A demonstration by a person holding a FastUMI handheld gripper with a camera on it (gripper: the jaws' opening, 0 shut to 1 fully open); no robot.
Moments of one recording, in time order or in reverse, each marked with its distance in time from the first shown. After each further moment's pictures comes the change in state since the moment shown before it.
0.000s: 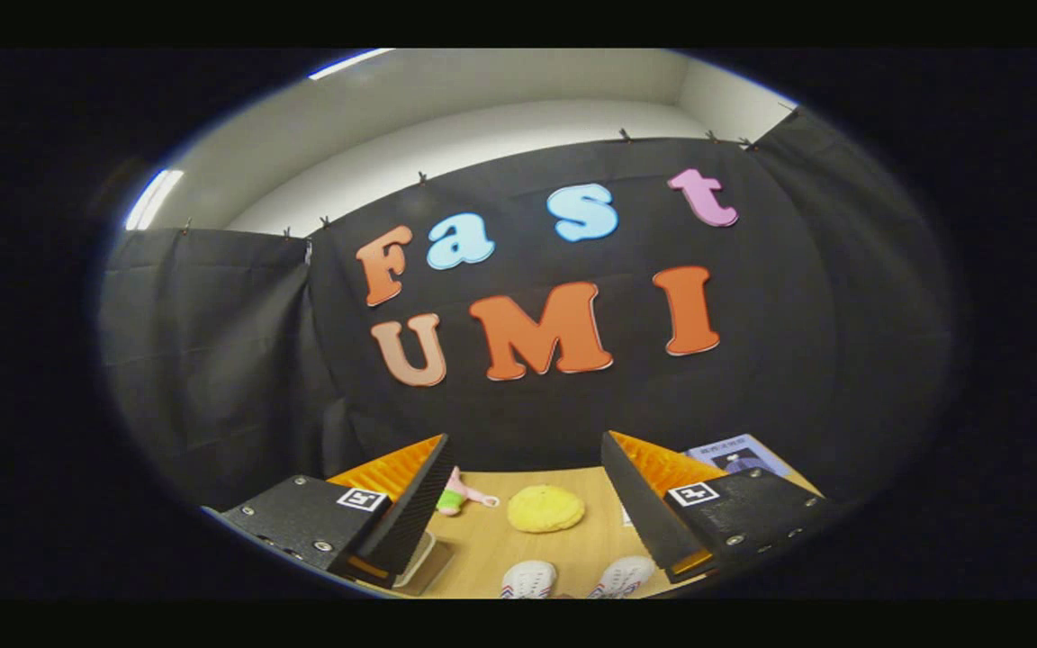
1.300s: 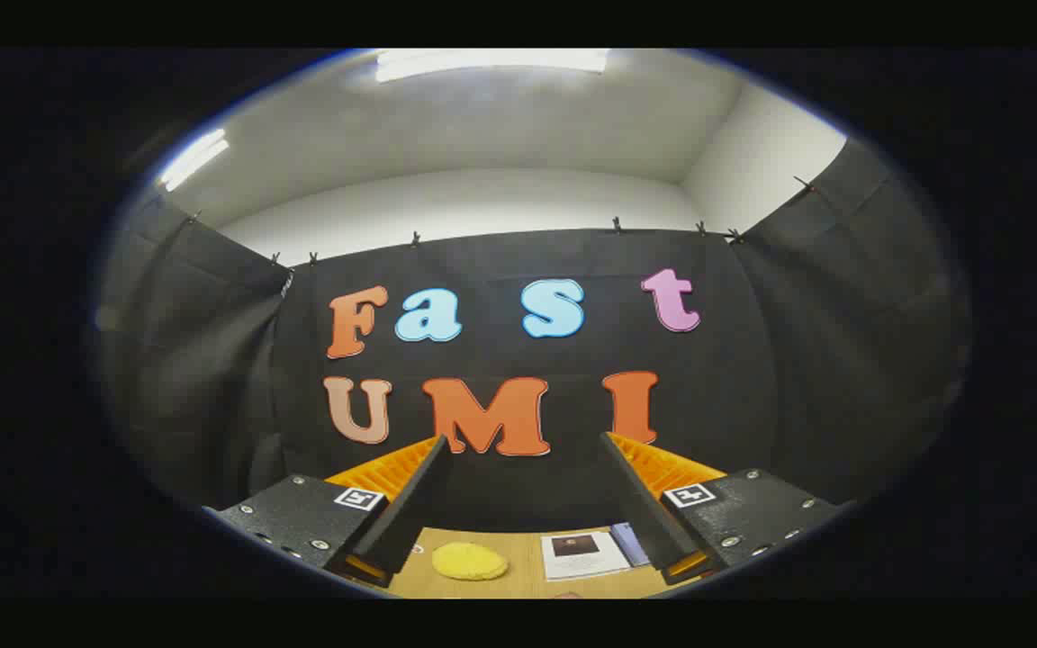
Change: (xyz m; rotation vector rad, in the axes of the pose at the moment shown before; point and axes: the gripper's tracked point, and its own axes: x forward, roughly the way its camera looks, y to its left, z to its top) arm -0.040 -0.043 0.120 -0.178 -0.365 -0.185
